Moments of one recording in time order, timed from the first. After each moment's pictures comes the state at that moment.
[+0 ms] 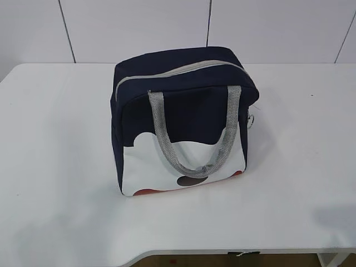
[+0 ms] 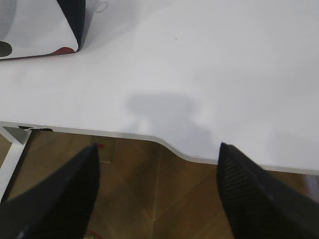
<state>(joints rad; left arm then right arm) -0.39 0.01 -0.52 0.03 1.11 0.08 0.03 0.01 -0.49 0.00 1.16 -0.06</state>
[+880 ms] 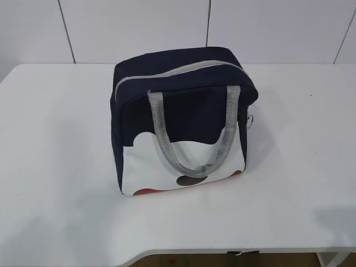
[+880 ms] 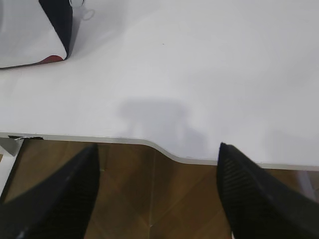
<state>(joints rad) -0.10 0.01 -0.52 0.03 1.11 0.07 -0.02 -0.02 -0.49 0.00 1.16 -0.06</state>
